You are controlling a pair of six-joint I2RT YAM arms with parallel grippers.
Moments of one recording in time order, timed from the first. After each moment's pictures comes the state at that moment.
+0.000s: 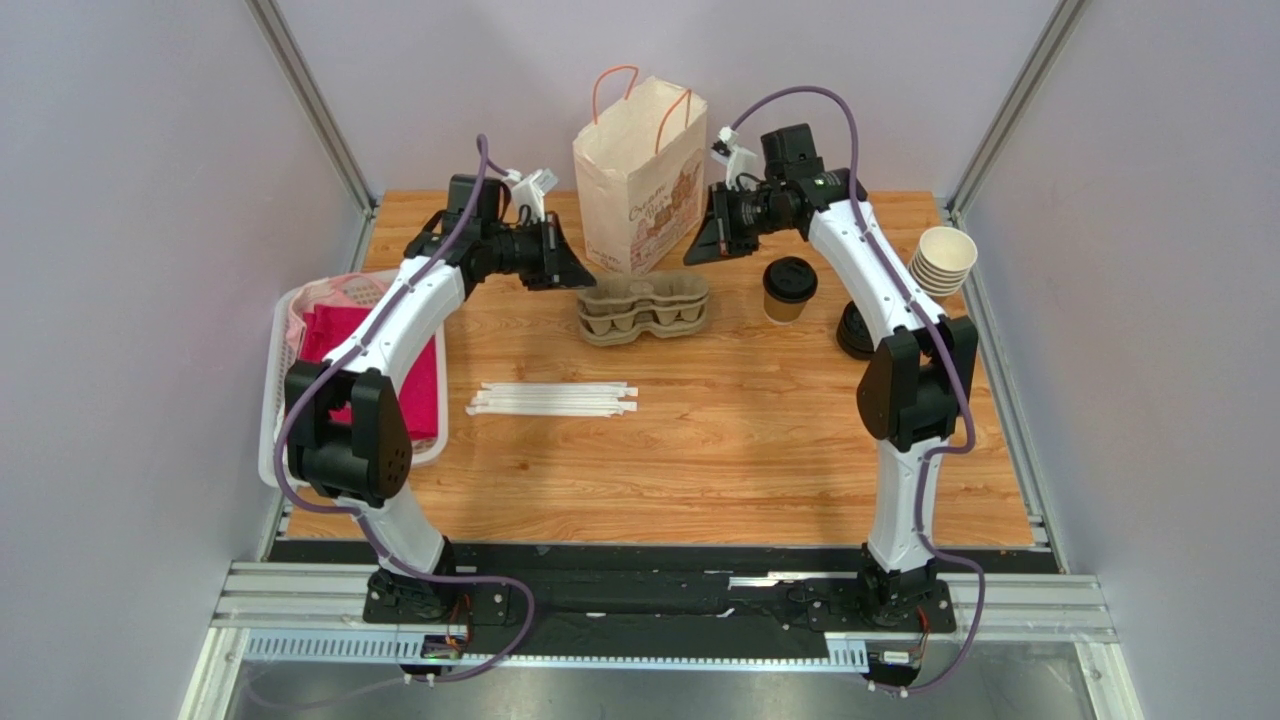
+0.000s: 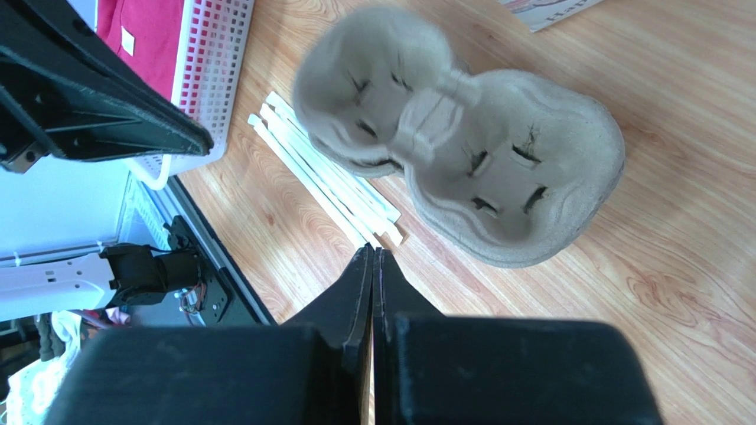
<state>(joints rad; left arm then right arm) -0.20 1.71 1.47 -0.45 0.75 -0.33 0.29 2.06 2.07 -0.84 -0.70 0.18</state>
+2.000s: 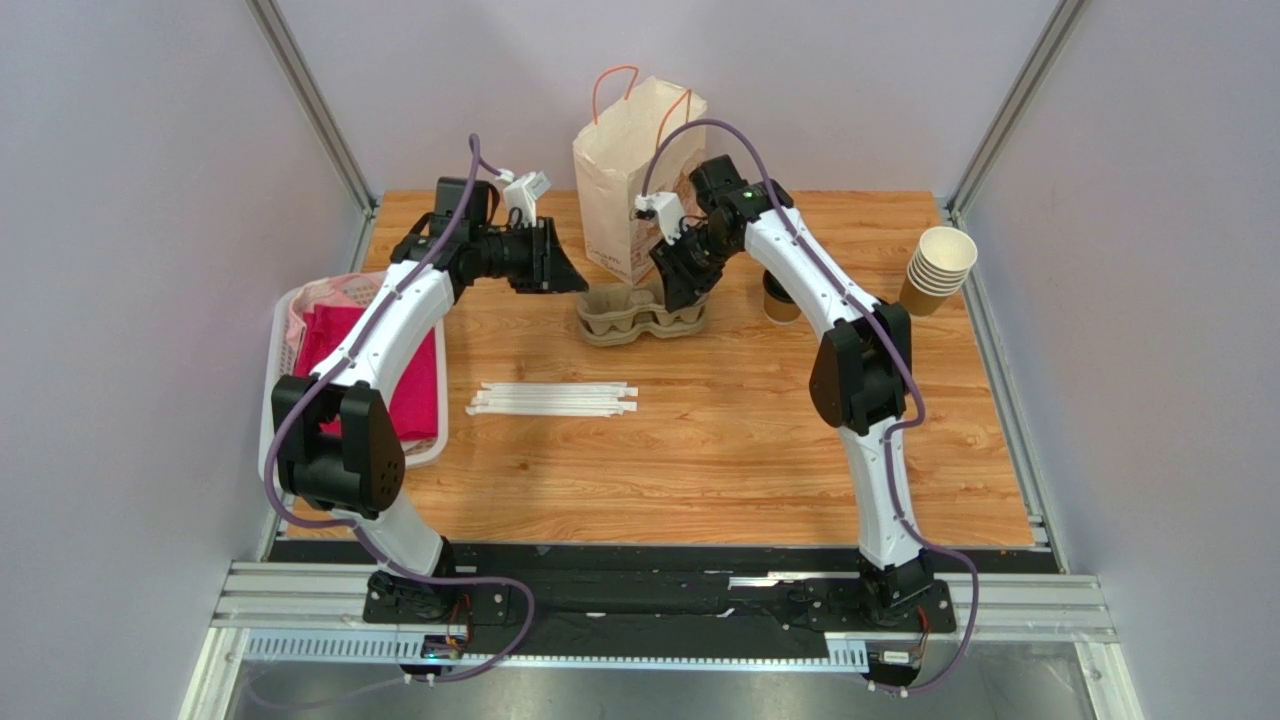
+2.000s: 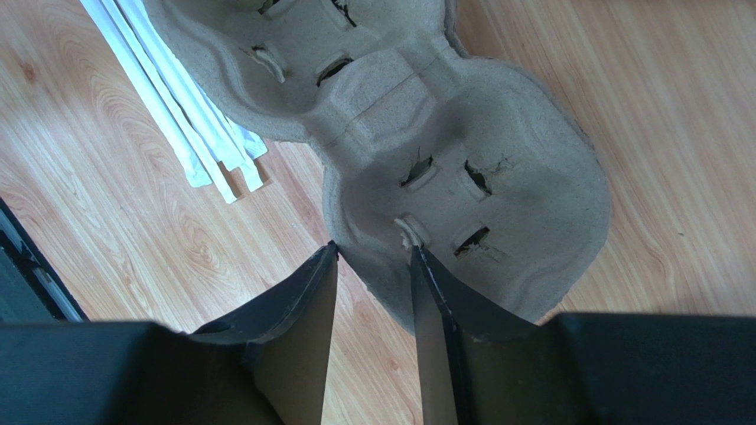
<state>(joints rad) -0.18 1.65 1.44 -0.51 0.75 -0.21 0.44 2.27 2.24 -1.08 -0.48 -0.41</state>
